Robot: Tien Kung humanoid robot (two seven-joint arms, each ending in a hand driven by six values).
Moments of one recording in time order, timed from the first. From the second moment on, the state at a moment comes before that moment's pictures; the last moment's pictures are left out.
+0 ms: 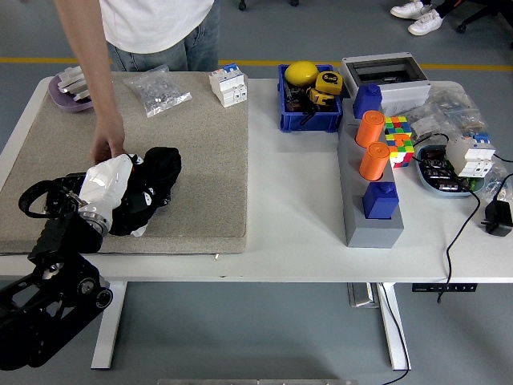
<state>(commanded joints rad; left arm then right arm) -0.32 0.35 -0.85 -1.44 2.01 0.30 0.58 0.08 -0.41 0.96 0.36 -0.55 -0.02 -0.22</state>
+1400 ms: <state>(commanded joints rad) -0.17 0.42 -1.19 -1.32 2.08 0.31 0.58 0.08 -0.41 0.98 0.36 -0.57 -0.02 -0.22</state>
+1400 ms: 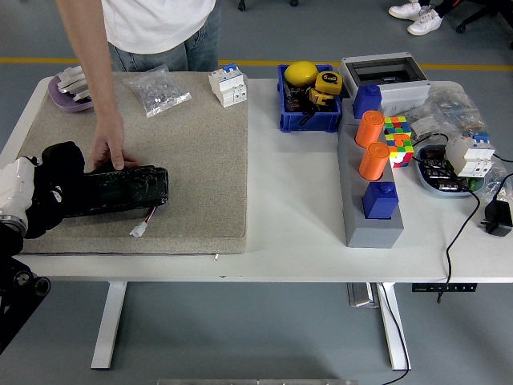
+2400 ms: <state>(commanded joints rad) -0.20 0.39 -1.11 -1.34 2.07 0.32 0.59 0.08 -0.41 0.98 0.37 -0.58 -0.02 -0.22</state>
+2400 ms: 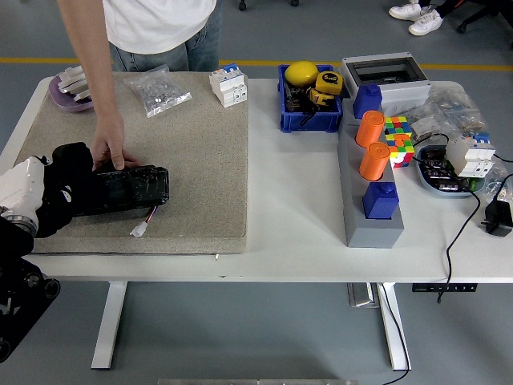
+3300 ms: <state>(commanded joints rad) -0.33 0.35 -0.79 -1.43 2.05 0.30 0.61 0.08 -0.41 0.98 0.37 -0.57 -0.02 -0.22</state>
